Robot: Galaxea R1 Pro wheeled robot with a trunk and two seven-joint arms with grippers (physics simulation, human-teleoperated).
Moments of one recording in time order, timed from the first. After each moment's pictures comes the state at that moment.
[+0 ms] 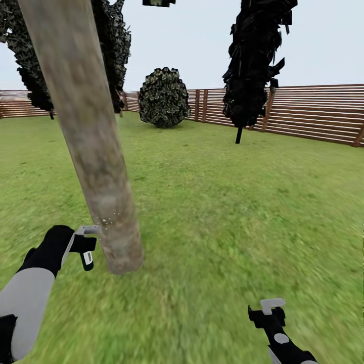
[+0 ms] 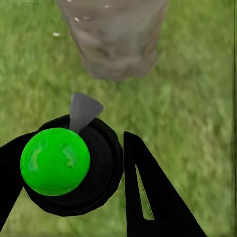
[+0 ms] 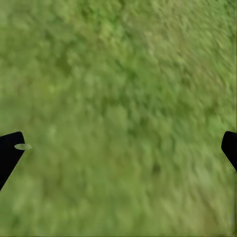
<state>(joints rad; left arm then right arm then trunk) -0.90 0.23 0.21 -0.70 -0.31 0.86 -0.35 -0.54 -0.06 -0.32 -0.19 0.46 -0.31 -0.13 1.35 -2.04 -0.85</state>
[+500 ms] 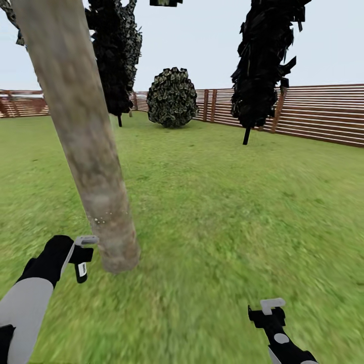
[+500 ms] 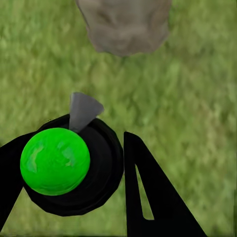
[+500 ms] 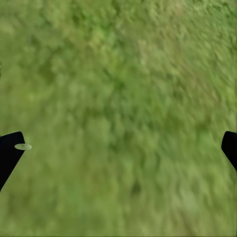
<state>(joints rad) -0.84 0.23 0.21 -0.68 -0.30 0.85 -0.27 -0.54 -0.06 -0.32 -0.19 0.46 -0.31 -0.13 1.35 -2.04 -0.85</state>
